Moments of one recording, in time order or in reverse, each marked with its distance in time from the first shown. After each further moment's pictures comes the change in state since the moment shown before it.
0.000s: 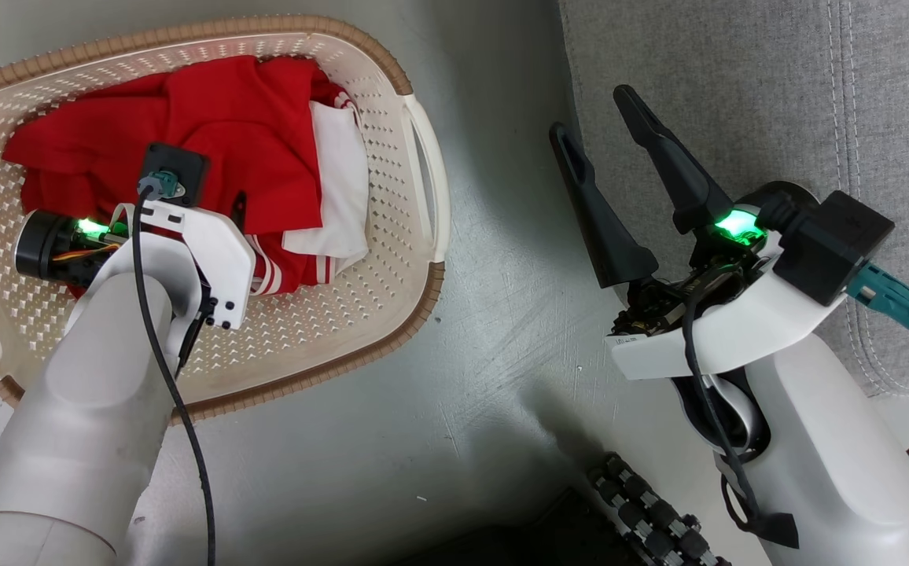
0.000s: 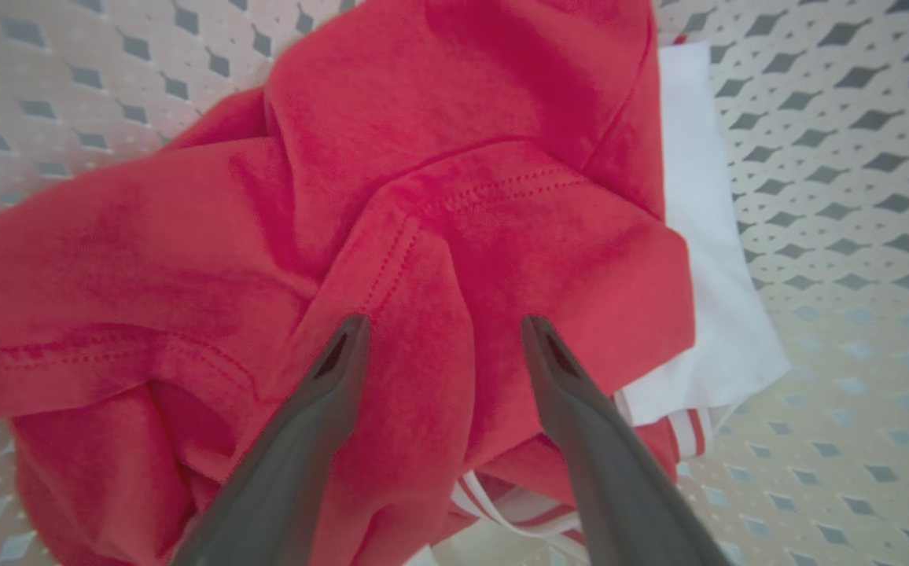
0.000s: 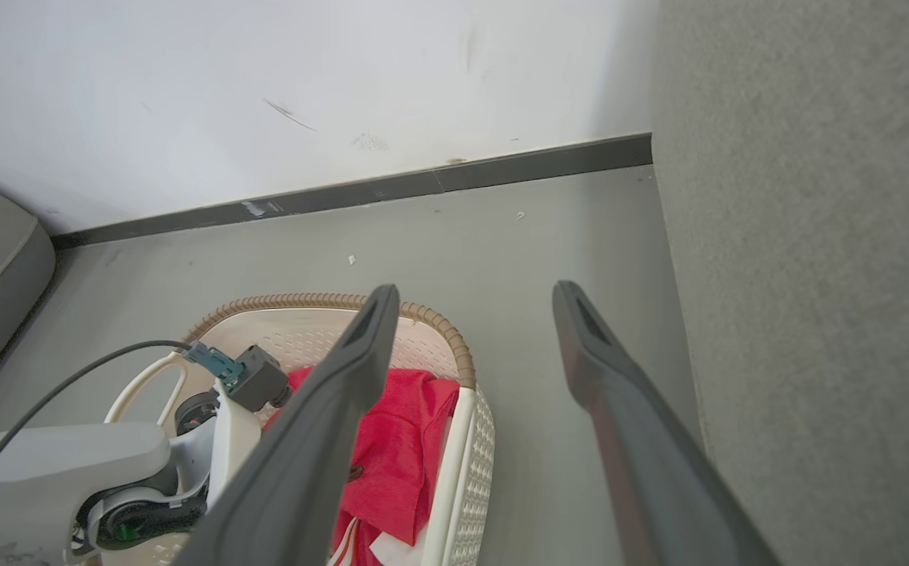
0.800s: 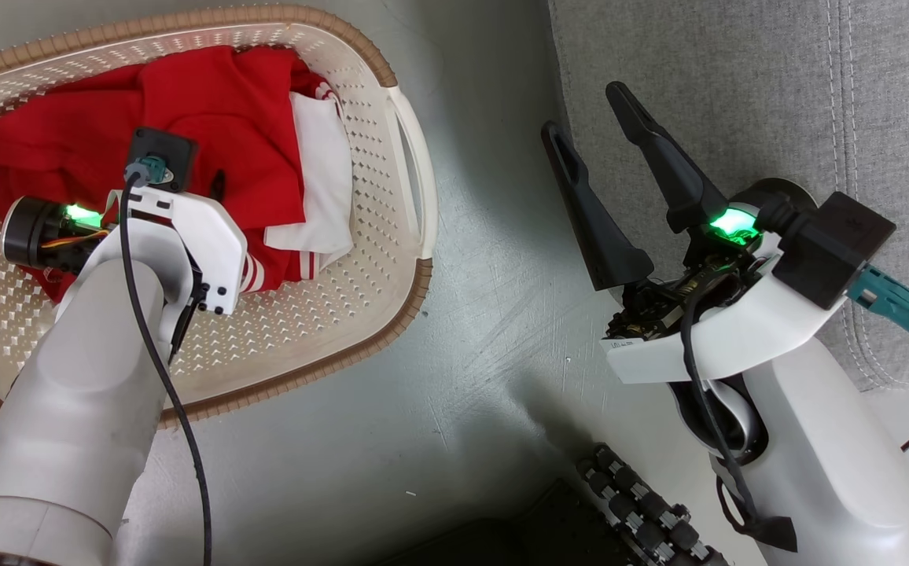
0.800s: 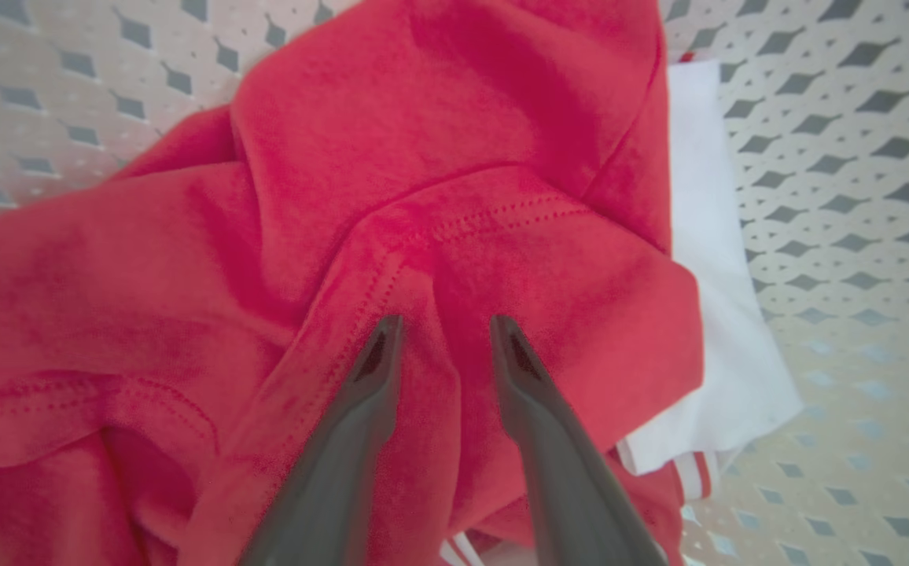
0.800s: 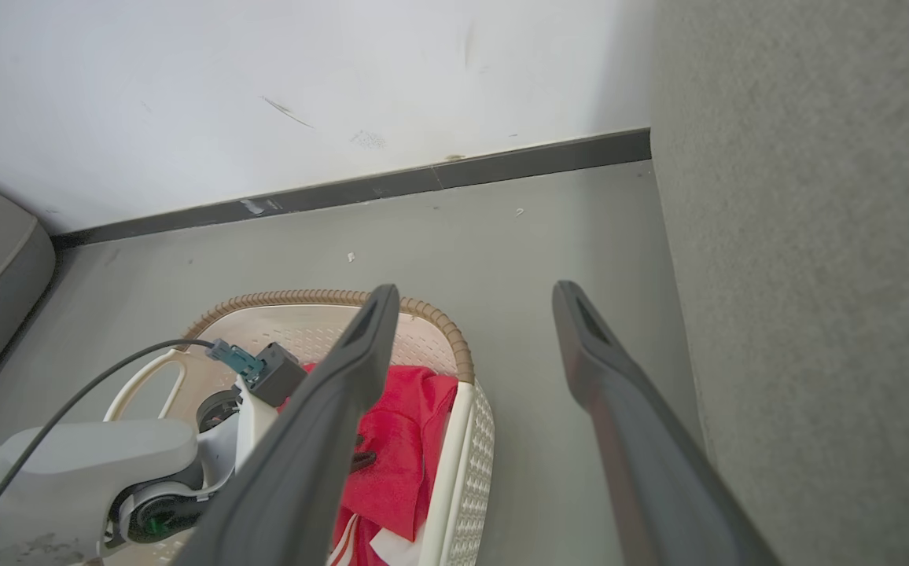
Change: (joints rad) left arm -0.041 -0.002 0.001 0.052 -0.001 -0.001 -0.040; right arm 0.000 0.005 0.009 -0.023 0.009 0.001 0.000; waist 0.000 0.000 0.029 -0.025
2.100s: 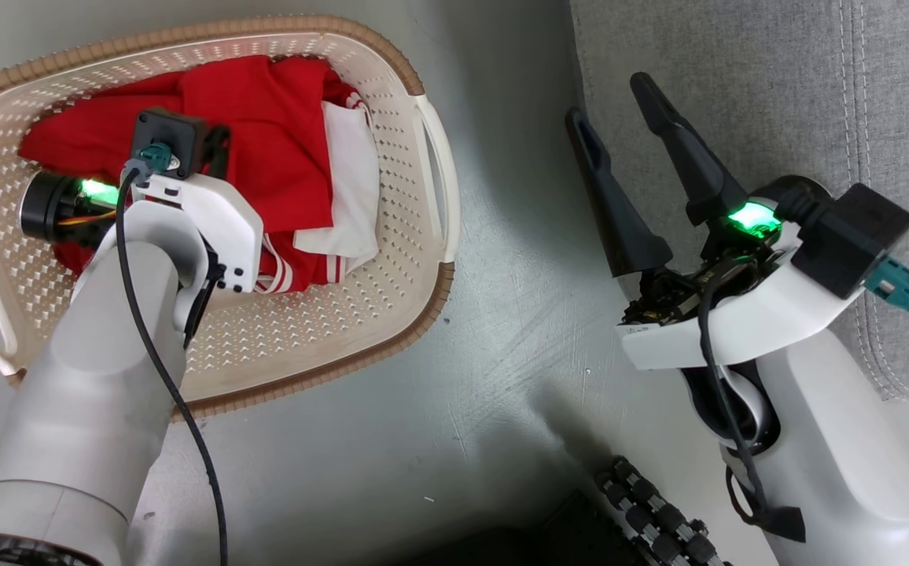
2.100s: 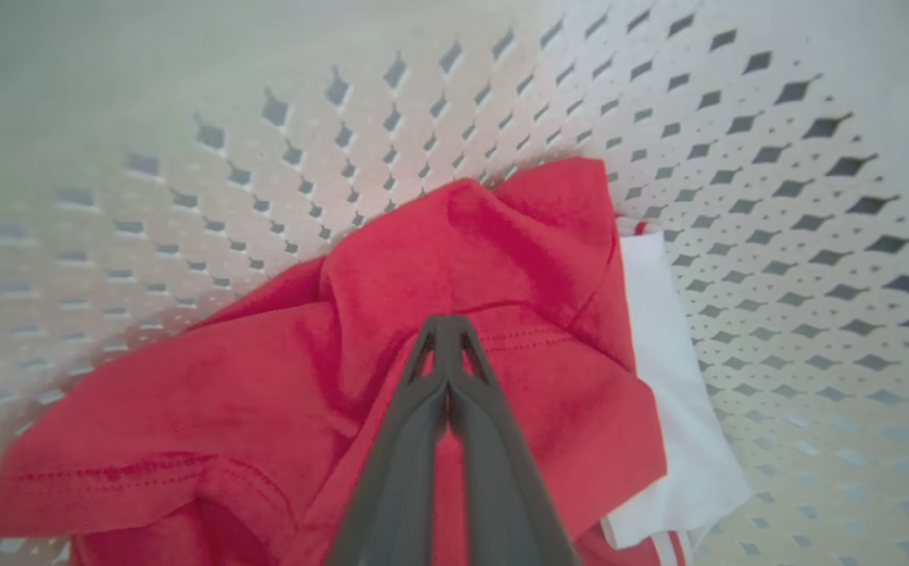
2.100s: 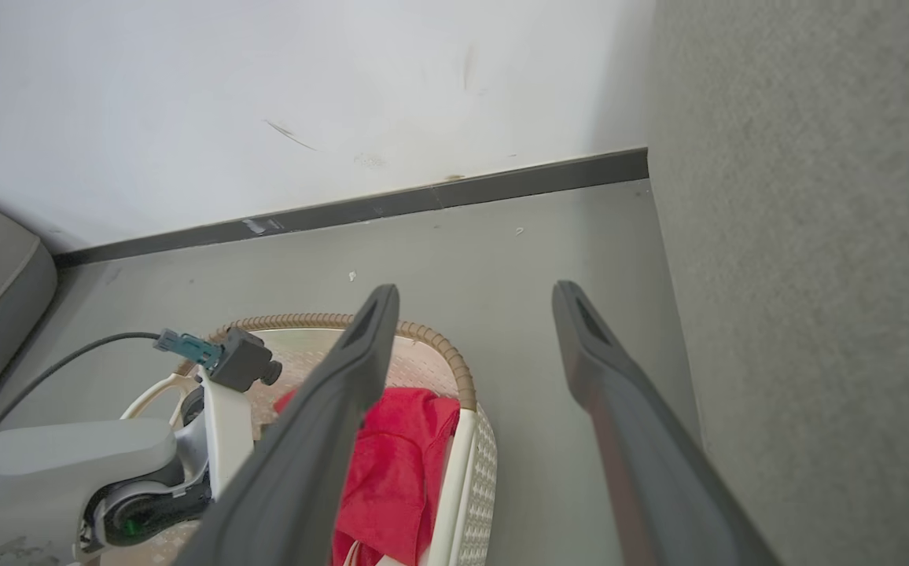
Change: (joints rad) left arm -0.035 -0.032 0.007 0.022 -0.018 -0.025 -0.146; right arm -0.005 0.001 -0.036 0.014 -0.002 0.000 0.000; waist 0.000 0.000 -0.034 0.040
